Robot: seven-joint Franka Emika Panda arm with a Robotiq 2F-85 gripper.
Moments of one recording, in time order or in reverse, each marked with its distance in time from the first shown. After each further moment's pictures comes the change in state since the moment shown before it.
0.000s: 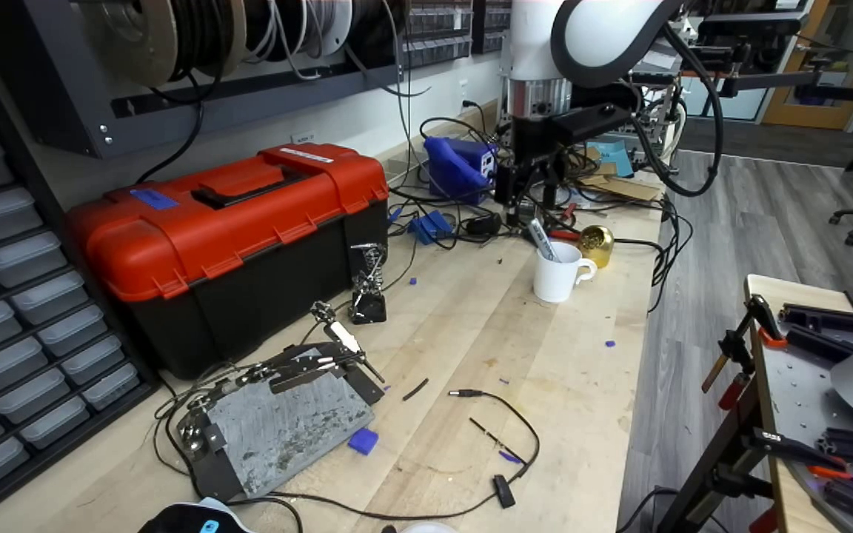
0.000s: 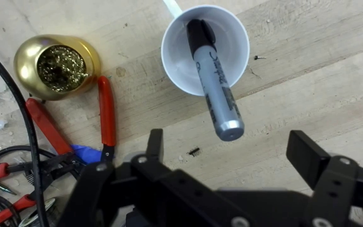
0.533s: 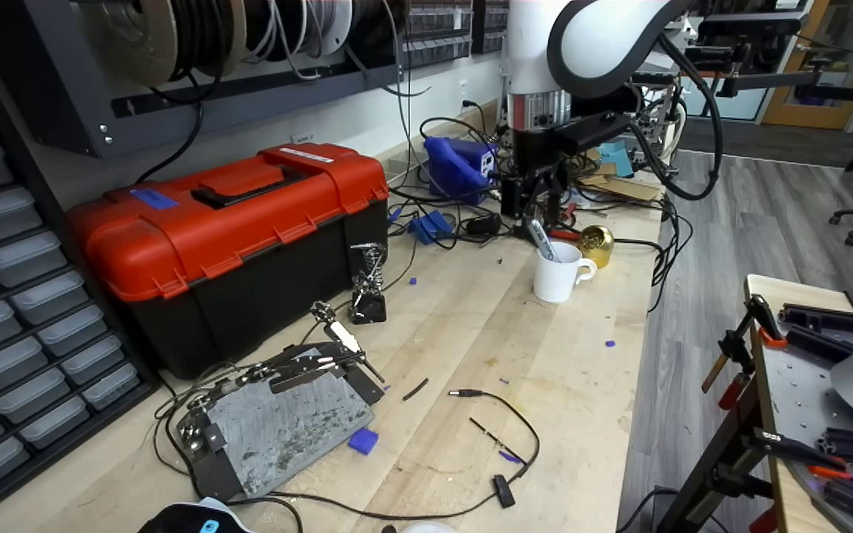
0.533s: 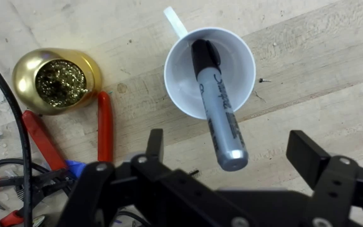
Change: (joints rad) arm 0.009 0.024 0.000 0.000 0.003 -0.037 -0.038
